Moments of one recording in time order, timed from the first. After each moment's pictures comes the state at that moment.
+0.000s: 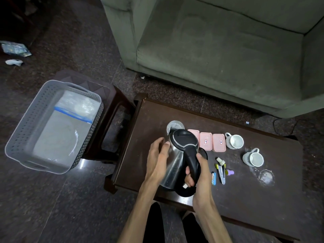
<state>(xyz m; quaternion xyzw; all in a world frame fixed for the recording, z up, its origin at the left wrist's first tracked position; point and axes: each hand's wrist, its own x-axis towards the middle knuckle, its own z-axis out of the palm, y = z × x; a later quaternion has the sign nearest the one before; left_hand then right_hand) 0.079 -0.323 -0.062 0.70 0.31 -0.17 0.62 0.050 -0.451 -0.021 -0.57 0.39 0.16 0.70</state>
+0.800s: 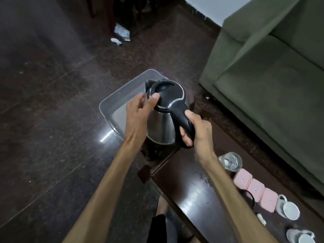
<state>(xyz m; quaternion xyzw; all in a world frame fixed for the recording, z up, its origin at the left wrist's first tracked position) 0.056 -0.075 0.054 0.66 0.36 0.18 0.64 0.127 -0.228 0.047 -0.65 -0.09 0.31 0.69</state>
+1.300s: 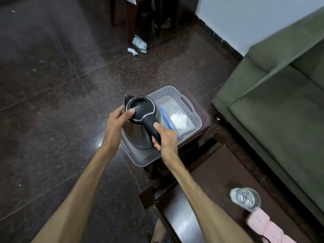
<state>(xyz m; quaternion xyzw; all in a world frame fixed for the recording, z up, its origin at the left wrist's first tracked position) 0.018 0.059 -0.019 0.61 0.36 0.23 0.66 0.111 -0.073 -0.049 -0.62 -0.10 0.39 0.67</state>
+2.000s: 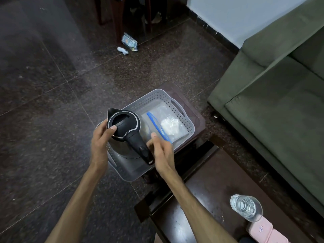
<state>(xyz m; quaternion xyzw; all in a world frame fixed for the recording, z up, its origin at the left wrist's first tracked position) 0.034 0.068 -0.068 0.57 0.45 0.25 0.64 0.145 -0.076 -0.116 -0.74 -0.16 0.32 0.57</state>
